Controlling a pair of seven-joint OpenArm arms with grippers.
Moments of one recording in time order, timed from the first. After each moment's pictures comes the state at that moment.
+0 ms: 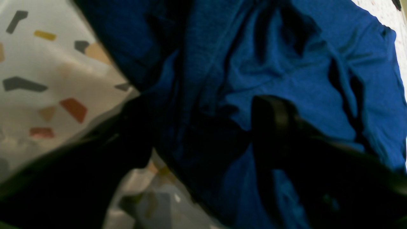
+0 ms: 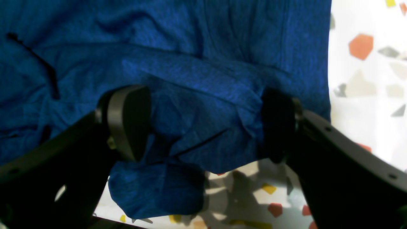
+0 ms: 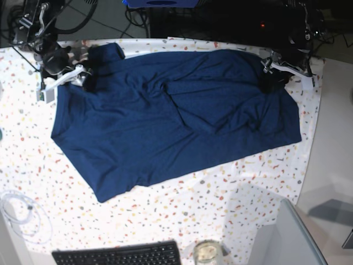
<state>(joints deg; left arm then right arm) 19.7 -8.8 -31.0 69.8 -35.1 -33.7 25.2 -18.8 -2.3 26.5 83.9 21.6 25.7 -40.0</state>
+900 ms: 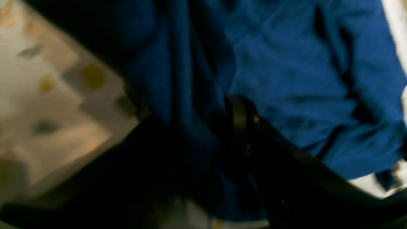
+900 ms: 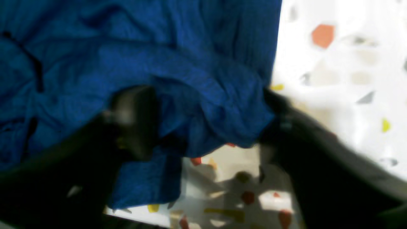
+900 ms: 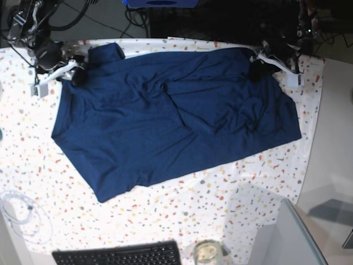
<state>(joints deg) 23.4 -9.7 -25.4 74.1 -34.2 -33.7 27.5 -19.3 -0.7 29.4 81.3 22.4 29.6 -40.2</state>
